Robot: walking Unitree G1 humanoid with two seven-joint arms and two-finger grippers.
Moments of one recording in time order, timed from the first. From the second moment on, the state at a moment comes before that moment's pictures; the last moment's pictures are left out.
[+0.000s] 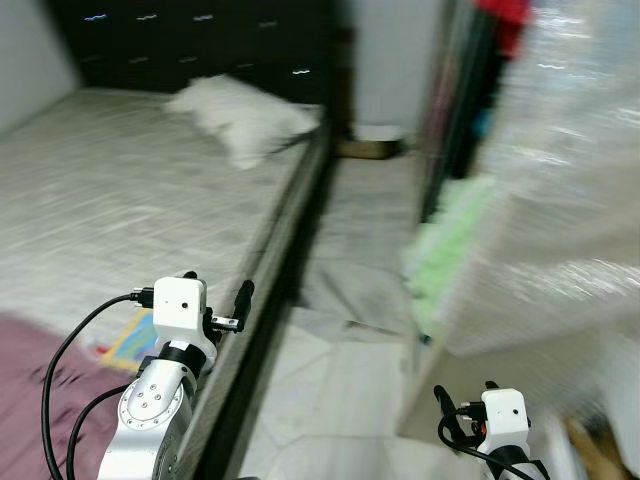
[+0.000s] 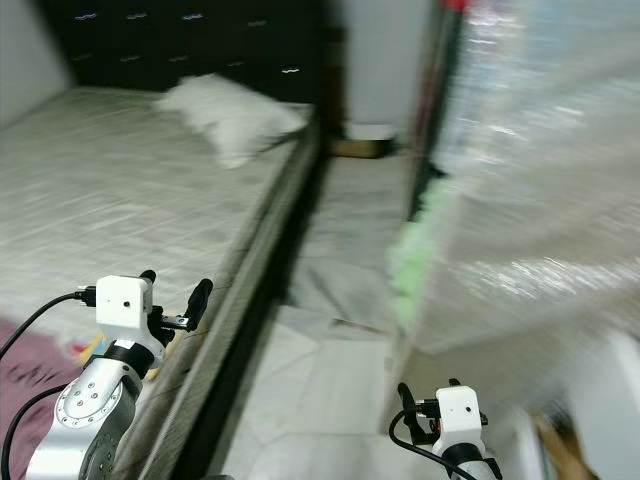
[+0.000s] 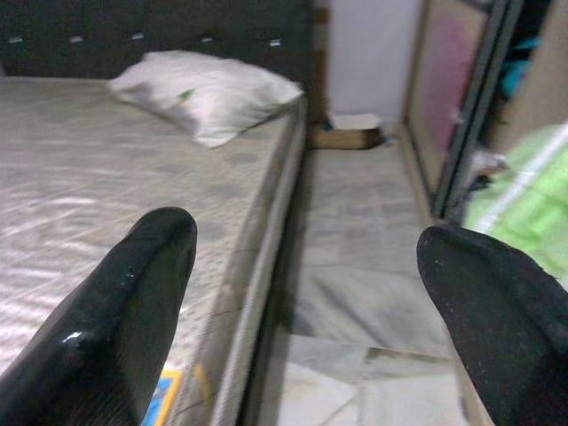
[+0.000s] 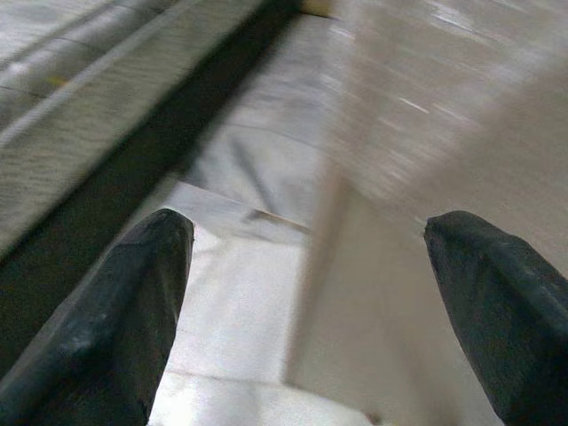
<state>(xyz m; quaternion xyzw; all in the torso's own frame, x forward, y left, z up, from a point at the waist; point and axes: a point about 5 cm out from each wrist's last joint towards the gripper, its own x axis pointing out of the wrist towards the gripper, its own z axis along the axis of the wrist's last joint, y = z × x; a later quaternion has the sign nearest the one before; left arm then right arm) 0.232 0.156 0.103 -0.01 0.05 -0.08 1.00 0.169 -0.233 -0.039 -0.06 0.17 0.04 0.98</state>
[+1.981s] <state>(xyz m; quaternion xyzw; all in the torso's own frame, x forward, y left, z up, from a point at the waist) 0.255 0.134 0.104 -0.02 0.03 -0.09 1.00 0.263 -0.151 0.108 -0.02 0.01 0.08 1.00</state>
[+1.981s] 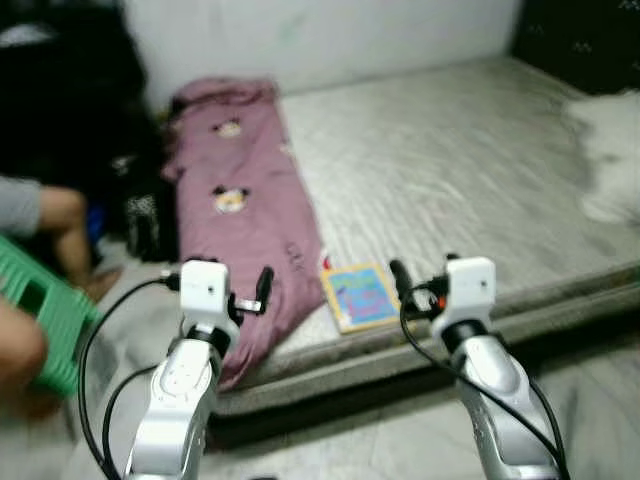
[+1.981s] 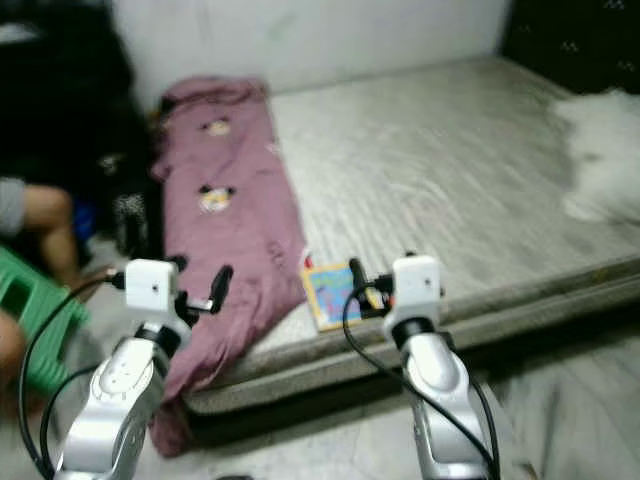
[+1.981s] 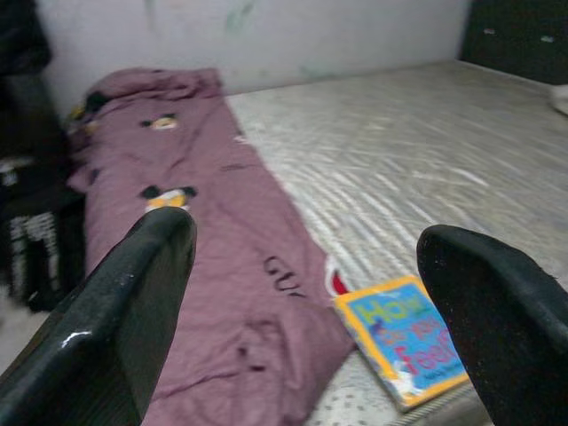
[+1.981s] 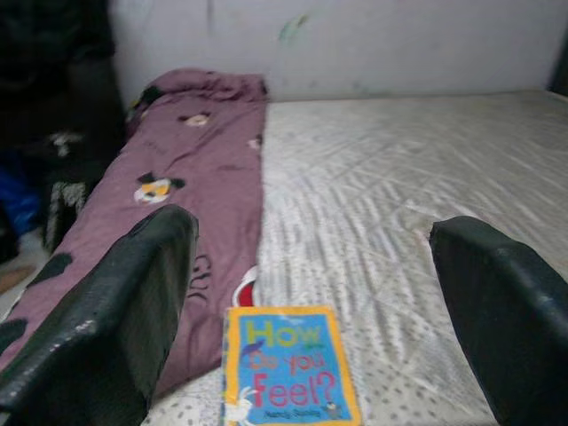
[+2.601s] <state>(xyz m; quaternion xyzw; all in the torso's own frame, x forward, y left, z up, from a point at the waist) 0.244 0.154 0.097 -0.04 0.03 -0.02 1.00 0.277 -0.127 0.095 -0.01 0.03 0.14 0.99</state>
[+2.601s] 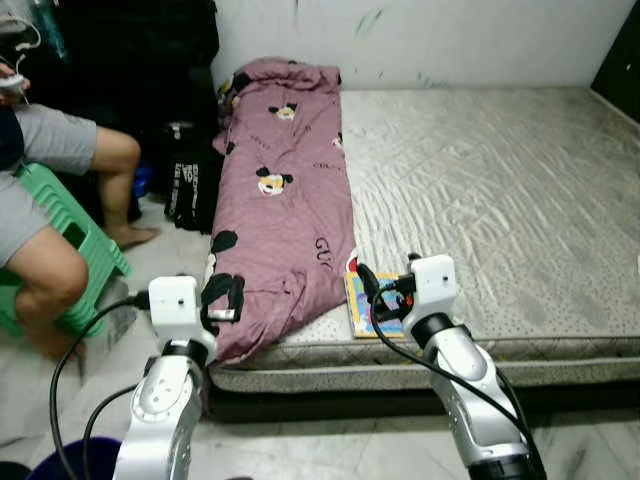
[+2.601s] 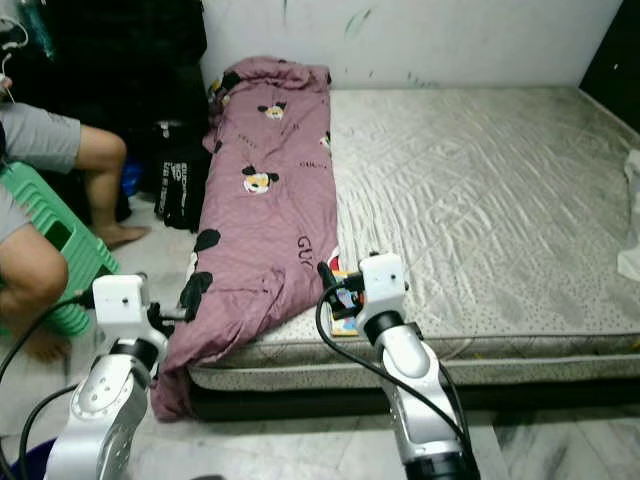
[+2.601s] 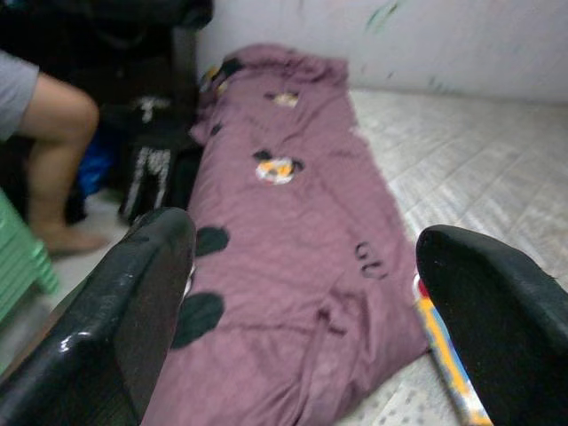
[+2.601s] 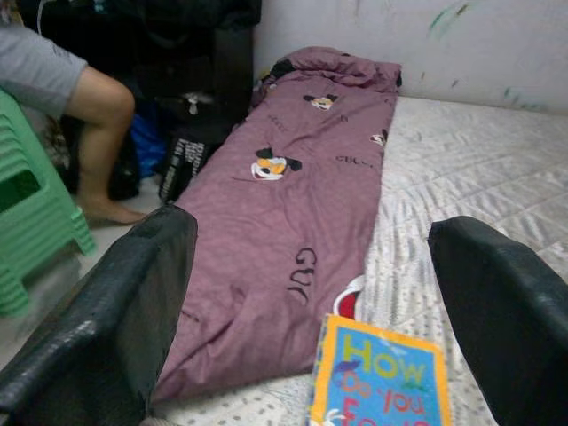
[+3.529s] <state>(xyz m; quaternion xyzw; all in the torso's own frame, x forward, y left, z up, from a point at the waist) 0.259 0.151 0.091 -0.01 0.04 -0.06 1.00 0.272 -0.133 0.078 -0.03 0.05 0.10 0.99</state>
